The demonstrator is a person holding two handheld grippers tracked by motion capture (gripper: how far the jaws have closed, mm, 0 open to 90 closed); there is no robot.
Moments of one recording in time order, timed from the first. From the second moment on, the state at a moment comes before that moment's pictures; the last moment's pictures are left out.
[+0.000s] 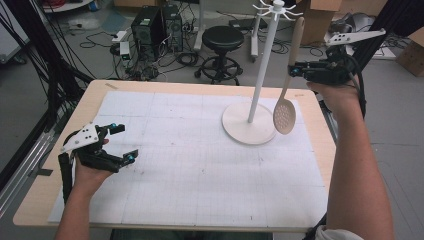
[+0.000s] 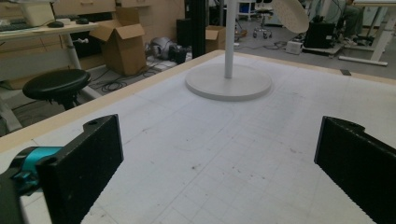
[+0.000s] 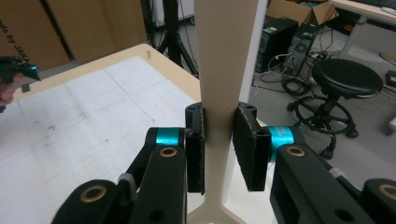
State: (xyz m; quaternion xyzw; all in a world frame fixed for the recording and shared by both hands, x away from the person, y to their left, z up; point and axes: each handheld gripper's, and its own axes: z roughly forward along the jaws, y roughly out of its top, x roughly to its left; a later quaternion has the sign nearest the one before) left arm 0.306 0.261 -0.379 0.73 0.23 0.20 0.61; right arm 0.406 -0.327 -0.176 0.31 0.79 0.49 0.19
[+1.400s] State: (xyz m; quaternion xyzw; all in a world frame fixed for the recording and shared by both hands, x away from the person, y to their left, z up) left arm 0.307 0.264 -0.379 0.73 0.23 0.20 0.61; right arm 0.436 -0.308 -0.178 0.33 0.80 0.46 0.18
